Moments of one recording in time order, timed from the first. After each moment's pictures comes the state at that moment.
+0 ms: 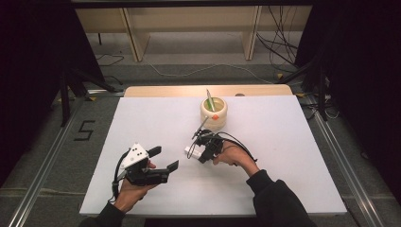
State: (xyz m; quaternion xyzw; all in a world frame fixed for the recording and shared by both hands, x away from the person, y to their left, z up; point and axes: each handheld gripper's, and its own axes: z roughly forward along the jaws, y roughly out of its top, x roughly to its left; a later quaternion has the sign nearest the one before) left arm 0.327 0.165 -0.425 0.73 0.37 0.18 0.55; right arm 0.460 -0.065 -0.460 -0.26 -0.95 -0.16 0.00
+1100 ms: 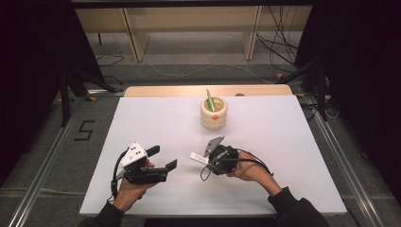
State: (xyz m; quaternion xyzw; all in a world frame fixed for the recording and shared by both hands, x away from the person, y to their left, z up) left arm 0.330 0.168 -0.425 0.73 0.38 0.17 0.55; right arm 0.390 -0.104 -0.439 -0.16 -0.95 -0.23 -0.13
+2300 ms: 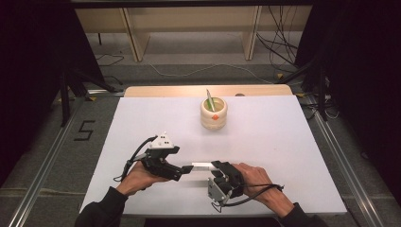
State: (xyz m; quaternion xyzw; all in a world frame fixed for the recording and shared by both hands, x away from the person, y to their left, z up) left arm 0.358 0.120 -0.398 0.85 0.29 0.07 0.43; right arm 0.309 -0.113 -0.453 0.08 -0.87 -0.18 -0.44
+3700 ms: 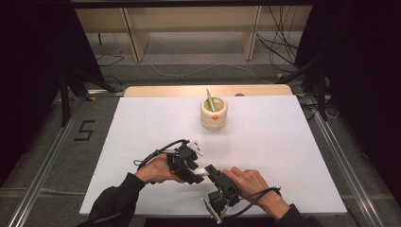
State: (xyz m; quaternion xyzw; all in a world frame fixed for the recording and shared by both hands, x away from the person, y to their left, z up) left arm 0.381 0.062 -0.418 0.95 0.19 -0.02 0.26; right arm 0.291 -0.103 -0.477 0.22 -0.80 -0.13 -0.54
